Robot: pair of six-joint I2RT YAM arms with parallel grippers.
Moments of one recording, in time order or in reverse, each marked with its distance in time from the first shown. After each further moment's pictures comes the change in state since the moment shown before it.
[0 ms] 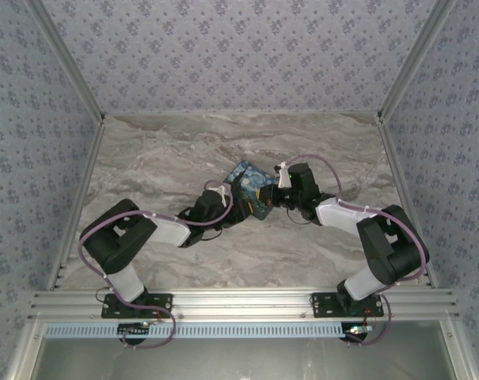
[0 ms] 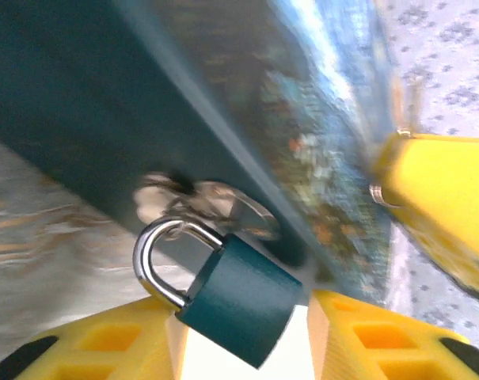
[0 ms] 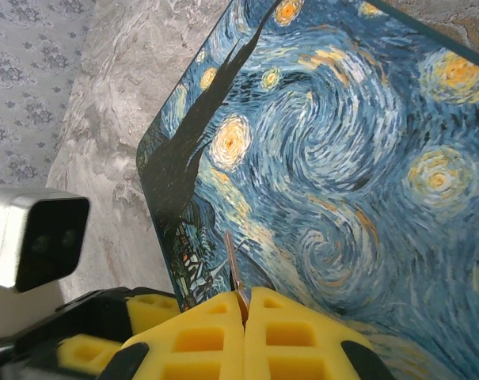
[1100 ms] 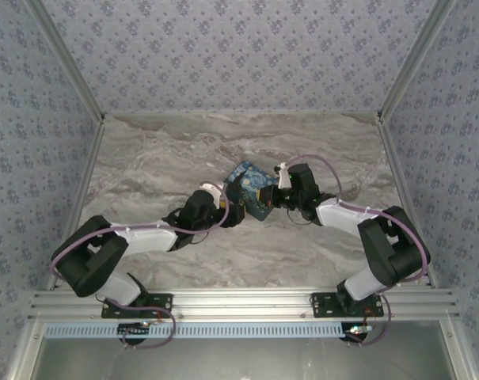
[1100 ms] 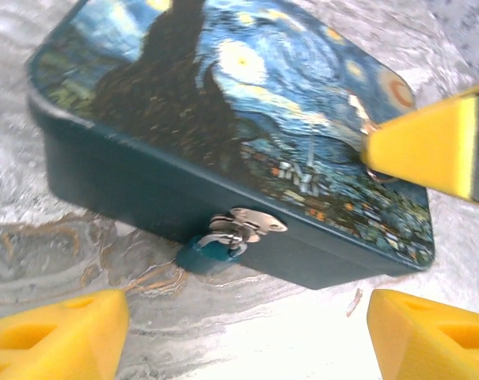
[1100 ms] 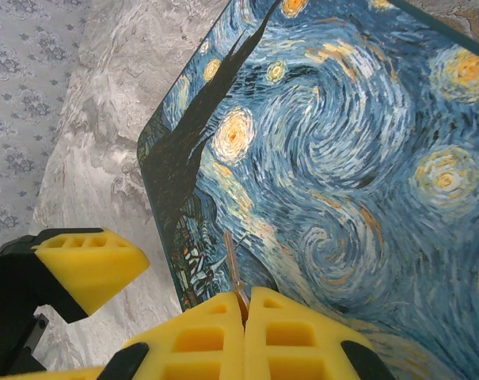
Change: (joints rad) left arm 0.002 -0.232 -0.060 -0.167 -0.161 0.565; right arm 0.001 -0.011 0.000 -0.024 0.000 -0.016
